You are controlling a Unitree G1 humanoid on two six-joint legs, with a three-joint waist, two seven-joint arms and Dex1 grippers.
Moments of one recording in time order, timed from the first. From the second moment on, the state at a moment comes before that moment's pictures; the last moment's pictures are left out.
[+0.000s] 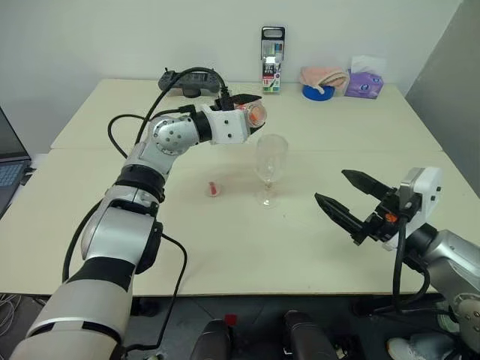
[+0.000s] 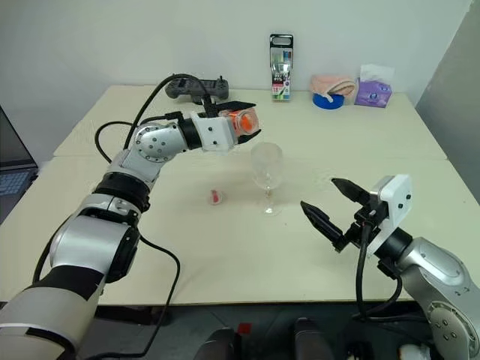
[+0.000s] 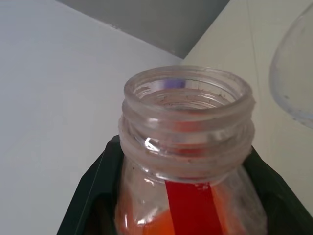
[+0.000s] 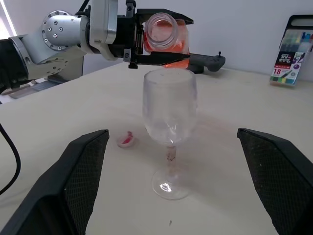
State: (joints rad) left arm -1.25 0.47 -0.24 1.08 0.37 -0.89 -0.56; right arm -0.06 -0.54 -0.31 -0.82 0.81 0.75 0.43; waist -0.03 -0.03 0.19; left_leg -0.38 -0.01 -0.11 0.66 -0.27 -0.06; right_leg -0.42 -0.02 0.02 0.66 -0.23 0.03
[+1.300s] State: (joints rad) left arm -1.37 0.53 -0.49 1.15 0.77 -0.99 -0.02; right arm -0.13 -0.64 -0.24 -0.83 0.89 0.74 0.40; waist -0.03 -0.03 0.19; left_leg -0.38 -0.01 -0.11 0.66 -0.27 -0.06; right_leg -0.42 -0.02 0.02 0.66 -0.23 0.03
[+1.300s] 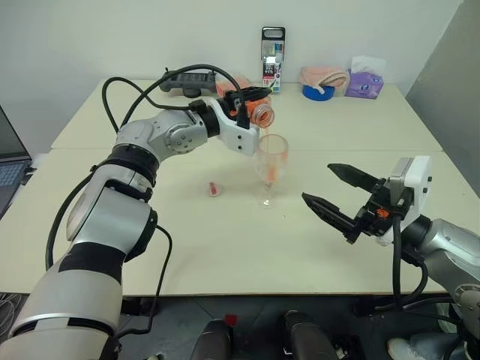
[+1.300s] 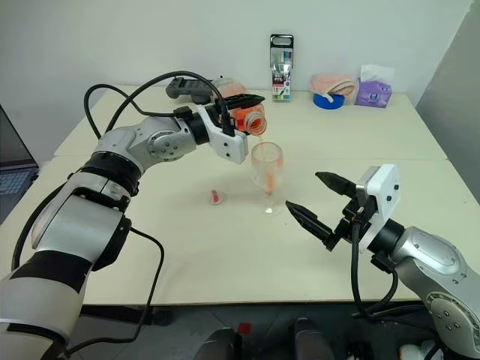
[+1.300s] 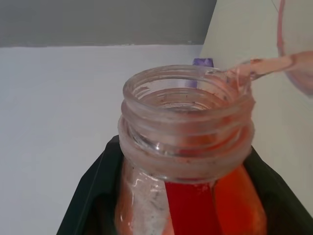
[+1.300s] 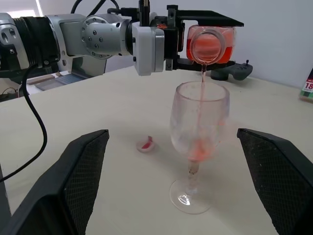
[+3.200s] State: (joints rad) left arm -1.38 0.53 -0.52 1.16 0.79 -0.98 0.02; right arm -0.24 -0.69 -0.15 -0.78 0.83 0.75 0.34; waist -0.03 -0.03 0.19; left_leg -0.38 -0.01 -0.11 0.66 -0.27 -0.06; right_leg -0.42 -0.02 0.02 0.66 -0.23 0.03
